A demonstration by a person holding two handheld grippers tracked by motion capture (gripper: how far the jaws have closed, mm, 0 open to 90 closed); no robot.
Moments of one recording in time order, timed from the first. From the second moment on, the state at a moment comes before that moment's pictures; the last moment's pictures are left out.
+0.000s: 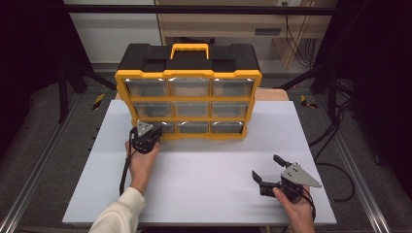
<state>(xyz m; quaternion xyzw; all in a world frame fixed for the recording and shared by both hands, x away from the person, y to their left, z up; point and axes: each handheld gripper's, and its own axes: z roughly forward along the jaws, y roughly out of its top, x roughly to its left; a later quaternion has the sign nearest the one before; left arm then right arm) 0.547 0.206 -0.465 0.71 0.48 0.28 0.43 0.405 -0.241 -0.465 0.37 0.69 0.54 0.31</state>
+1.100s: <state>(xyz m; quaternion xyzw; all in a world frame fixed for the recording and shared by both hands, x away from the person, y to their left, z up) 0.540 0.204 -0.461 0.72 0.46 0.28 0.44 0.405 -0.242 -0.465 0.37 0.69 0.54 0.31</state>
